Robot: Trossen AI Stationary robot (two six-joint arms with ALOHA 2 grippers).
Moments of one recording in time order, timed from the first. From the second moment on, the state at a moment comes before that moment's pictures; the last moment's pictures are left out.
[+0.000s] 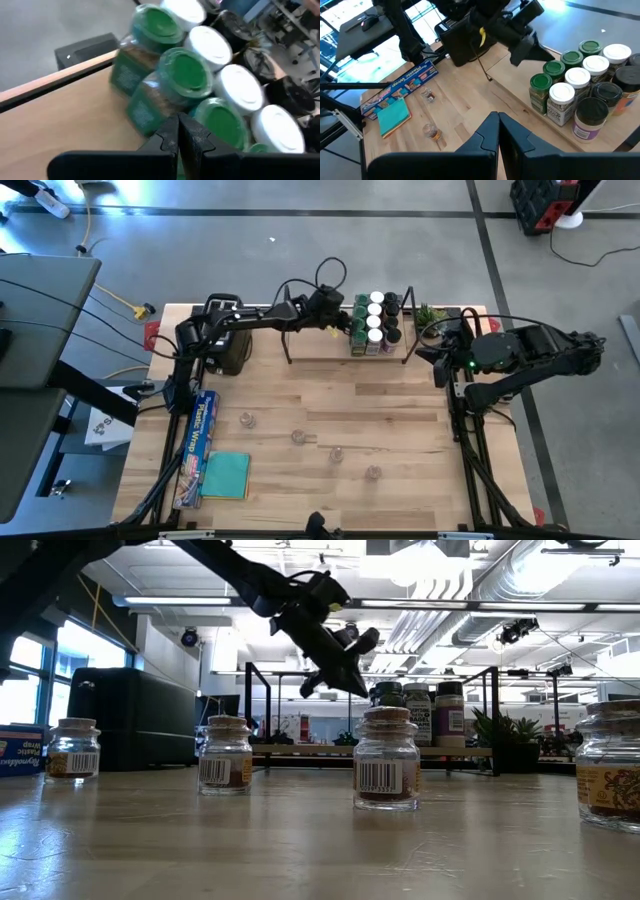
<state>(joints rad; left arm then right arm) 0.44 2.05 1.60 -0.15 -0.06 -0.55 0.23 0.87 1.26 -1.01 0.53 0.74</state>
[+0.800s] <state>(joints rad) 0.39 2.05 1.60 -0.21 -0.11 -0.63 0.23 0.87 1.26 -1.01 0.51 0.73</state>
